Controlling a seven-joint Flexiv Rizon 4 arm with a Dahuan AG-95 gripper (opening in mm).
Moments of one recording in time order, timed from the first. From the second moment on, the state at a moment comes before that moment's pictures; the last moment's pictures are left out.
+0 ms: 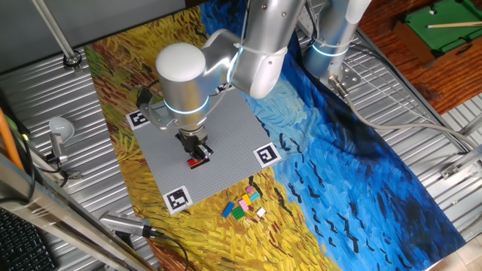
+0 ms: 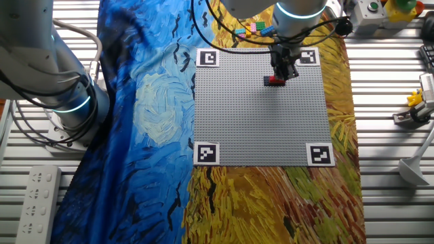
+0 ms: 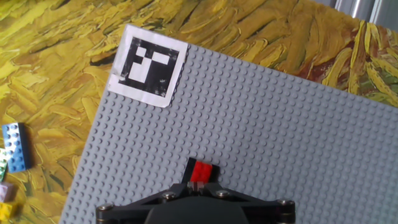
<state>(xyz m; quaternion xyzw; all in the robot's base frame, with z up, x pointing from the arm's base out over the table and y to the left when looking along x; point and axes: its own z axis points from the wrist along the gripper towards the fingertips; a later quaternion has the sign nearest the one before) 0.534 0.115 0.025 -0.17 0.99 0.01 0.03</state>
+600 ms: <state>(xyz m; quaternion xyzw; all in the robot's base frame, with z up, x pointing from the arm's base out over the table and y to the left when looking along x) 0.535 0.116 0.031 -0.17 0.99 0.01 0.02</state>
